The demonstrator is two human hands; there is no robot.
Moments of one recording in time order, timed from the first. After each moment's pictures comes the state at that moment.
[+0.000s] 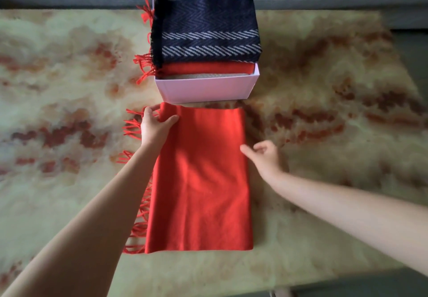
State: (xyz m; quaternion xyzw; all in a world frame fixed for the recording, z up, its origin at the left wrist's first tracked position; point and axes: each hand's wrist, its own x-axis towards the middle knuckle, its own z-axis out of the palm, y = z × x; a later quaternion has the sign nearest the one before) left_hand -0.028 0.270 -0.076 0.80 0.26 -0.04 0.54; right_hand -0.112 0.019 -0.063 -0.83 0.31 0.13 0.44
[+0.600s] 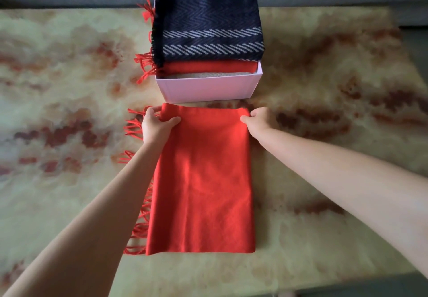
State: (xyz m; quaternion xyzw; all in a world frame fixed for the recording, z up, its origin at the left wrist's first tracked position) left_hand -0.024 0.269 -0.073 0.82 0.26 -0.05 0.50; right_hand -0.016 0.030 -0.056 -0.89 0.27 0.16 0.32
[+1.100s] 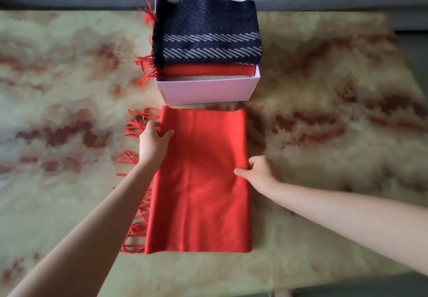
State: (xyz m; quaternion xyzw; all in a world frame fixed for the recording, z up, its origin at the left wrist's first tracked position) left_hand -0.056 0.270 -0.072 0.87 0.24 -0.05 0.42; right_hand -0.123 0.023 -0.068 -0.87 0.19 0.24 0.38
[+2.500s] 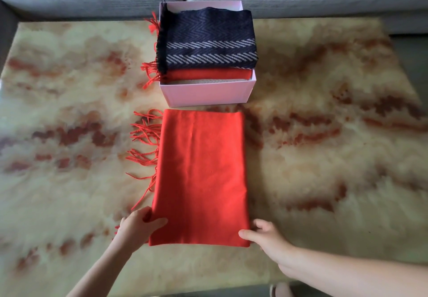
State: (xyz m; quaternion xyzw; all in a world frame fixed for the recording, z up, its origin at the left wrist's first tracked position) left_hand -0.227 0.315 -0.045 0.84 0.25 -0.35 0.33; right_hand -0.261 0.014 -0.037 -0.66 0.31 0.40 0.55
